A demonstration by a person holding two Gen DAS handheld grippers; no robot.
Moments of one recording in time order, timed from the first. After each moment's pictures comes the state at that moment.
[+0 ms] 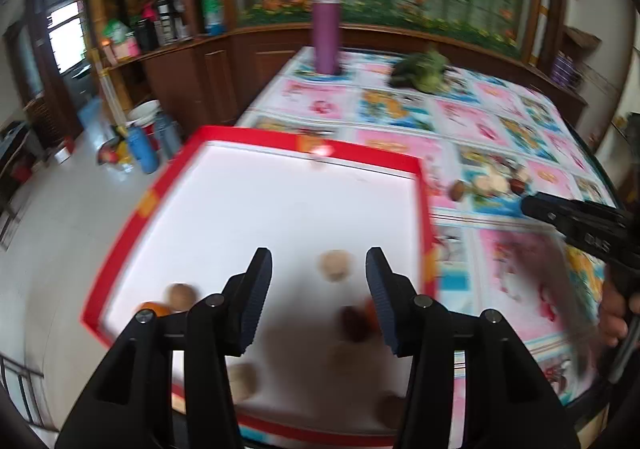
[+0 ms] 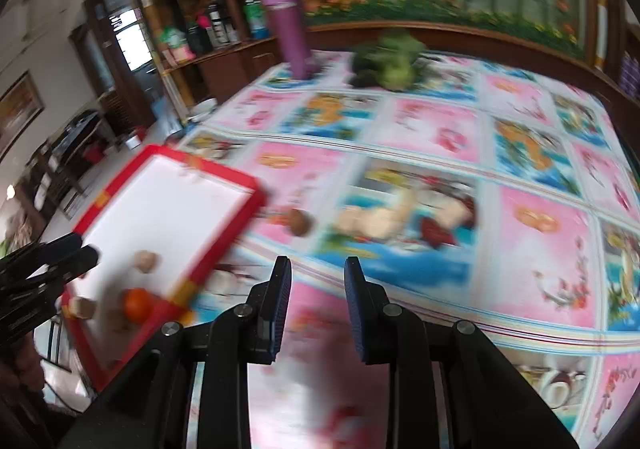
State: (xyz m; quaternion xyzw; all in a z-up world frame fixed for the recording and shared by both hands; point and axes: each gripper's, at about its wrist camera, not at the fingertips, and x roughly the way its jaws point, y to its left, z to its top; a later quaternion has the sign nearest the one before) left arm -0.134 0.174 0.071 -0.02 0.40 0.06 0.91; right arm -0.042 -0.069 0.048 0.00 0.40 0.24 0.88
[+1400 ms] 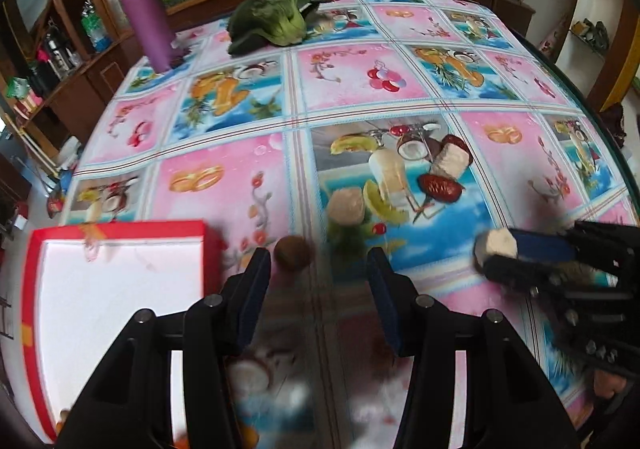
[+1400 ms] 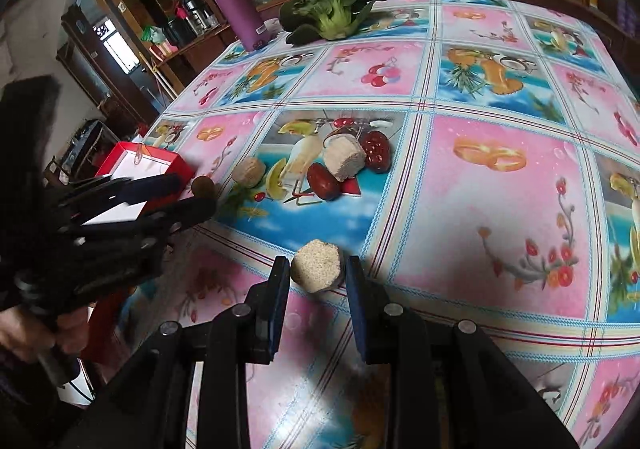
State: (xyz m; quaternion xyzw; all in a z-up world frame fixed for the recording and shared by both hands) left arm 0.007 0.039 0.033 0.07 0.49 -0.05 0.87; right arm -0.011 -0.139 0.016 0.05 0.47 0.26 0.84
